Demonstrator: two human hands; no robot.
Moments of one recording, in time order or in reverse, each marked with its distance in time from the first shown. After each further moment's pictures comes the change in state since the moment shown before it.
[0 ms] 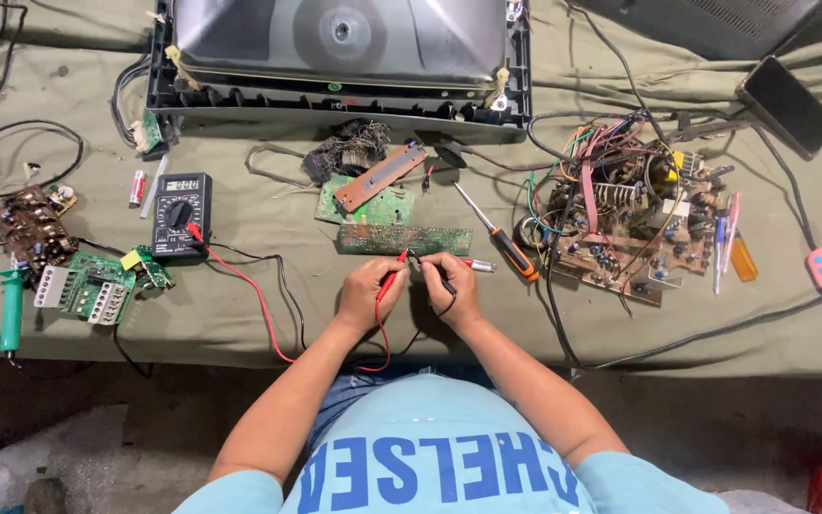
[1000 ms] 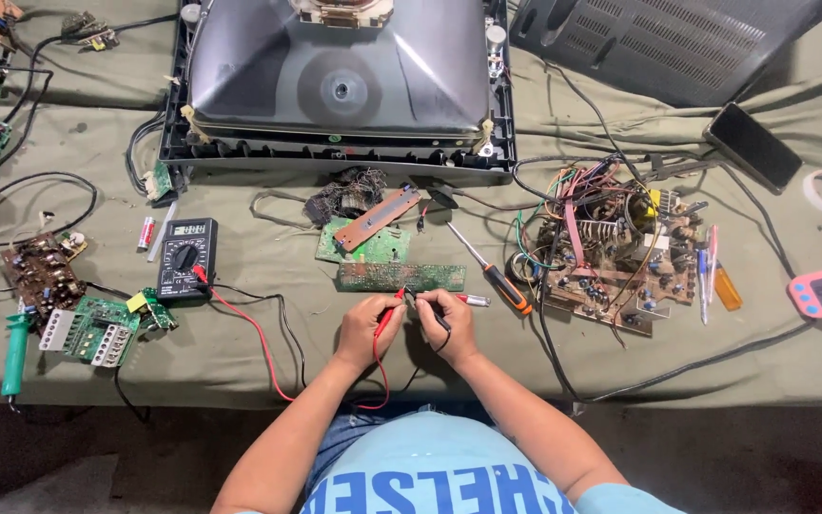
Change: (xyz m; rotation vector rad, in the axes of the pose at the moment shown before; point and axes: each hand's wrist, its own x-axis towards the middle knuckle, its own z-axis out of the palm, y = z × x) left_hand 0.005 0.012 -0.006 -0.050 0.014 -0.038; right_hand -0.004 0.002 0.004 -0.015 0.036 0.078
